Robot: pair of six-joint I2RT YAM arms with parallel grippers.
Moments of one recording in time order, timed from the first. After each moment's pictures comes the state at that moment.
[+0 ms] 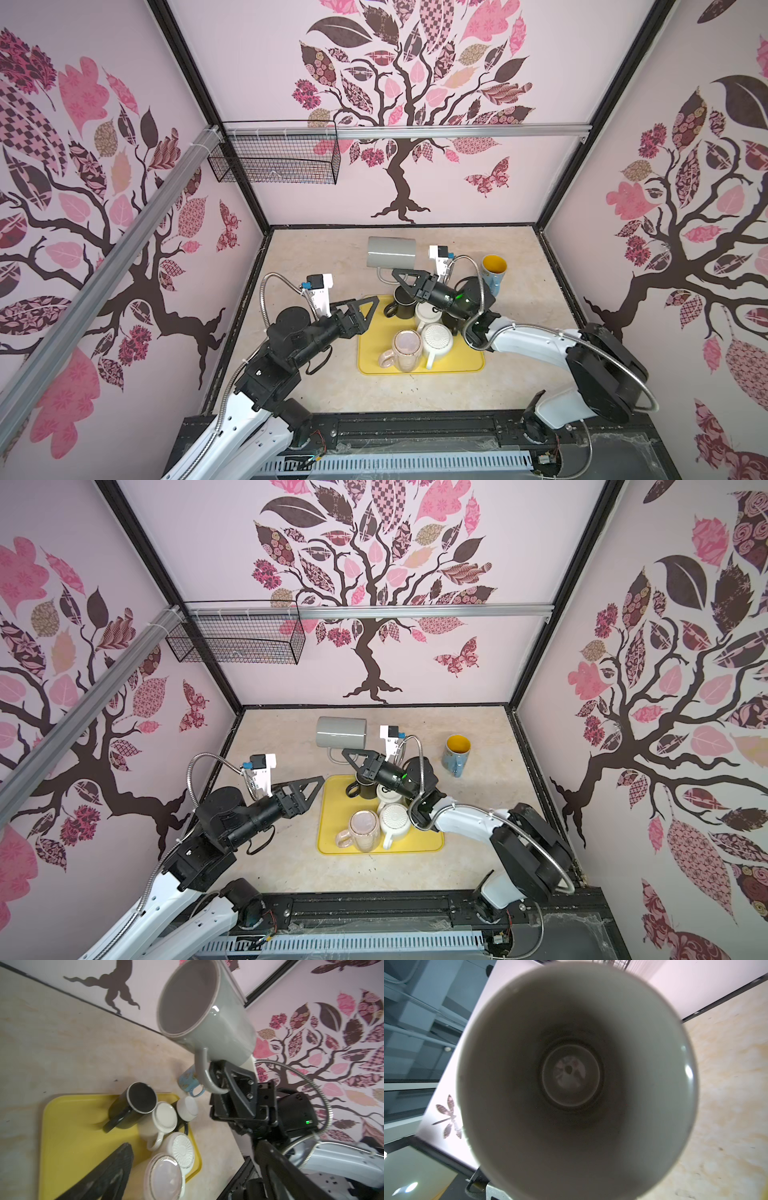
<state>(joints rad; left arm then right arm) -0.60 0.59 0.69 -0.31 0.12 -0.73 0.75 1.44 0.76 0.94 -0.36 1.19</state>
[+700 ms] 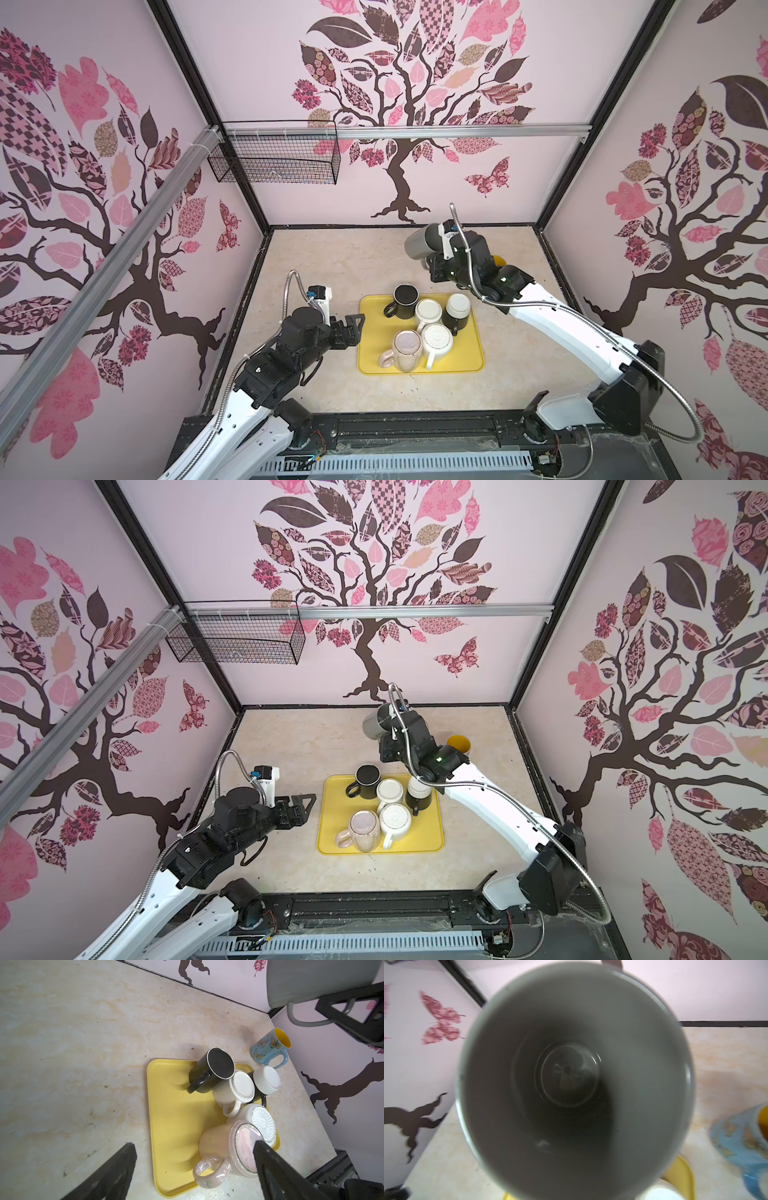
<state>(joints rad) -0.60 0.62 0.72 -0.63 -0.07 -0.55 0.63 1.46 1.36 -0.47 0.17 0.40</state>
